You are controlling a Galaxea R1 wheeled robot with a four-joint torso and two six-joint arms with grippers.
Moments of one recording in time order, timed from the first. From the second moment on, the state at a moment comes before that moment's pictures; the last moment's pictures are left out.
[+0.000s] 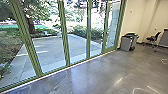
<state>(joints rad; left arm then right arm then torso) 1.40 3.02 -2.76 -0.53 0.14 0.52 -1.58 3.03 -2.65 0.42 0.06 -0.16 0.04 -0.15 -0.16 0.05</state>
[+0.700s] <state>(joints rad) 1.40 3.02 -2.76 -0.53 0.14 0.52 -1.58 3.03 -2.65 0.42 0.06 -0.16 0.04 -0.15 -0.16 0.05</state>
